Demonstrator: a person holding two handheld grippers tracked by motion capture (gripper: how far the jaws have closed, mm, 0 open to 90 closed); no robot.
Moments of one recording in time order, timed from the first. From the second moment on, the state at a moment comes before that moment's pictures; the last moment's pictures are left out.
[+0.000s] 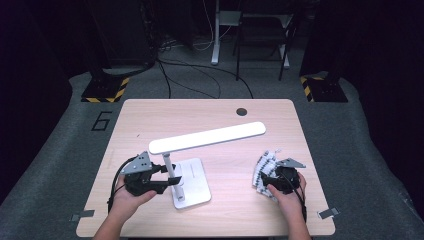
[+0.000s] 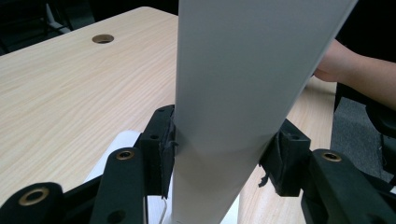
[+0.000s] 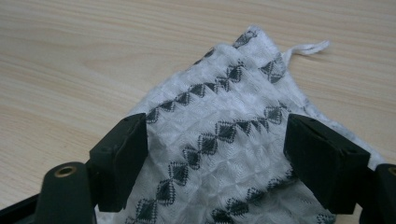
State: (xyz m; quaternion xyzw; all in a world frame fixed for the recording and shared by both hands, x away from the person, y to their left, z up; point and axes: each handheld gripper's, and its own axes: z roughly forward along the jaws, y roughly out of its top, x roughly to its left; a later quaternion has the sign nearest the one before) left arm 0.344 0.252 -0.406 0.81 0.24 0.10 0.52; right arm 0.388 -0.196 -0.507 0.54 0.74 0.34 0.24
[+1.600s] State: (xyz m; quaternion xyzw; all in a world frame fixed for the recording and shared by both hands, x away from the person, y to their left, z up) left arm 0.343 0.253 -0.408 0.81 0.22 0.10 0.53; right arm 0.381 -0.176 -0.505 0.50 0.76 0.37 0.18
